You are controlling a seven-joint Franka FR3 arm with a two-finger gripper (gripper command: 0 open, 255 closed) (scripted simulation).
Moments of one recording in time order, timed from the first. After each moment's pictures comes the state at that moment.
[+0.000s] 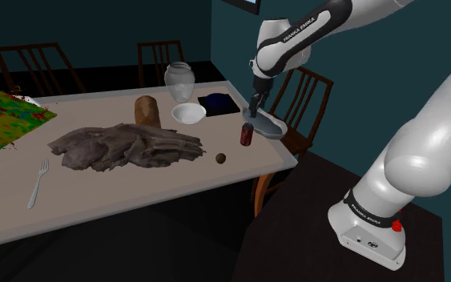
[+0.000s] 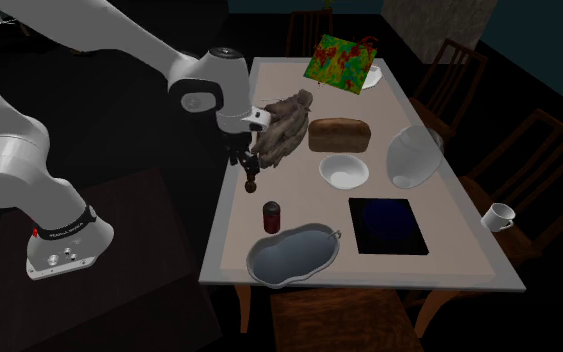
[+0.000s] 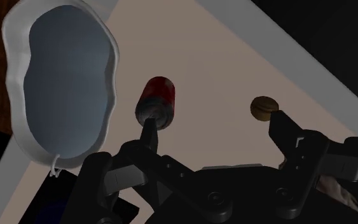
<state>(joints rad) -0.08 -0.02 -0.14 -2.39 -0.04 2.37 -0.37</state>
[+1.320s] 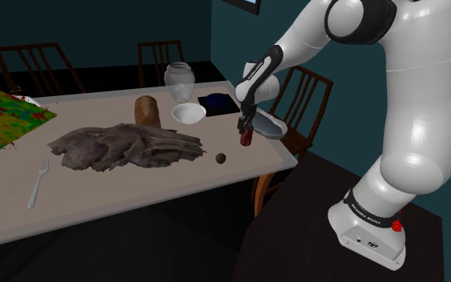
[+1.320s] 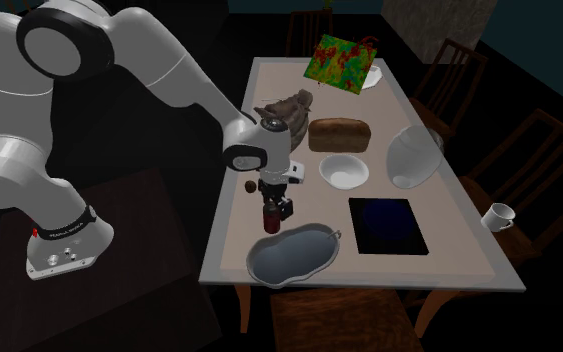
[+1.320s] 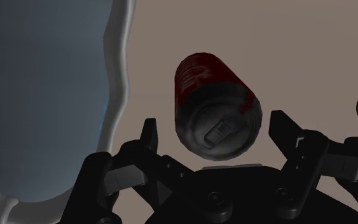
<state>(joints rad) -0.17 0.54 -0.12 -2.09 0.11 2.61 -0.54</state>
